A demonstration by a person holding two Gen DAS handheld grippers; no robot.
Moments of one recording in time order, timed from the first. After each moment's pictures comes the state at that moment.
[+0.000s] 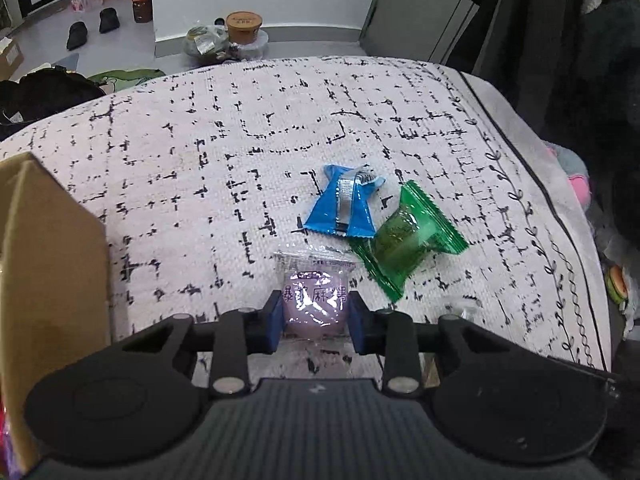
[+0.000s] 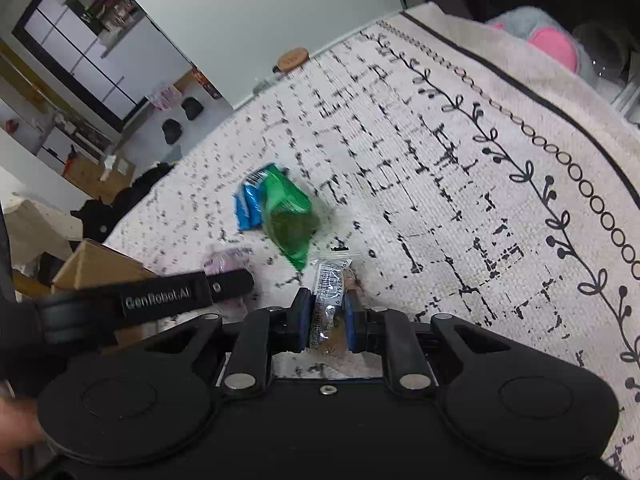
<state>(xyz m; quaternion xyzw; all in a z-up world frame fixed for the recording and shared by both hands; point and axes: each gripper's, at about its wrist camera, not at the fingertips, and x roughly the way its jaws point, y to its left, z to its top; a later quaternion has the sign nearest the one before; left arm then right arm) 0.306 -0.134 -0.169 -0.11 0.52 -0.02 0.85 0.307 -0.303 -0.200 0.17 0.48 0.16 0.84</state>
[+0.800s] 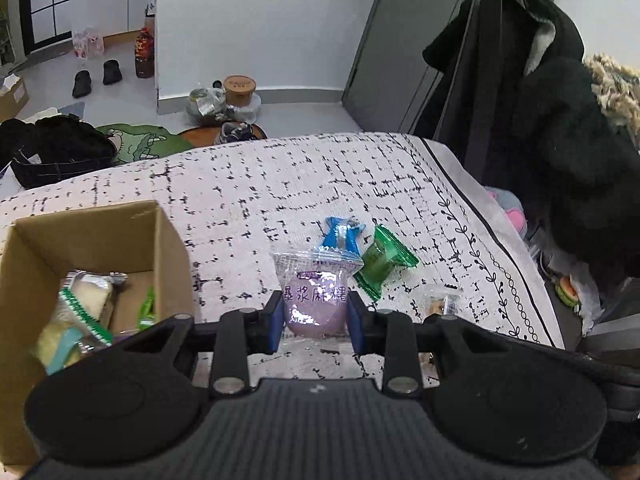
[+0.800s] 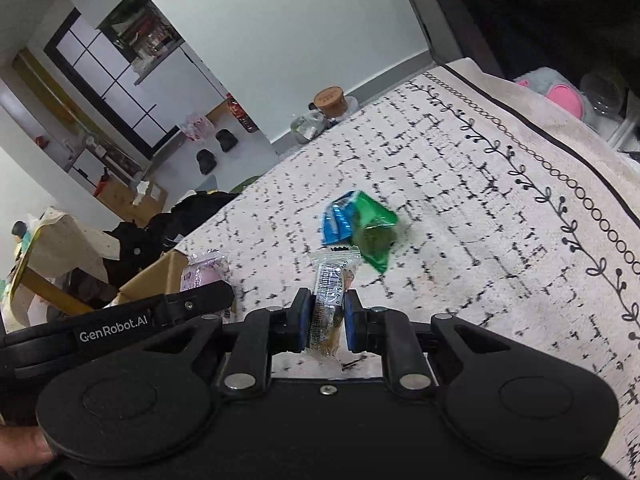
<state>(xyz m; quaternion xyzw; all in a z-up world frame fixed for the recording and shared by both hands) 0.233 -0.097 -0.088 -0.11 0.43 -0.03 0.89 0.261 -0.274 -0.143 0.19 0.43 0.19 0.87</state>
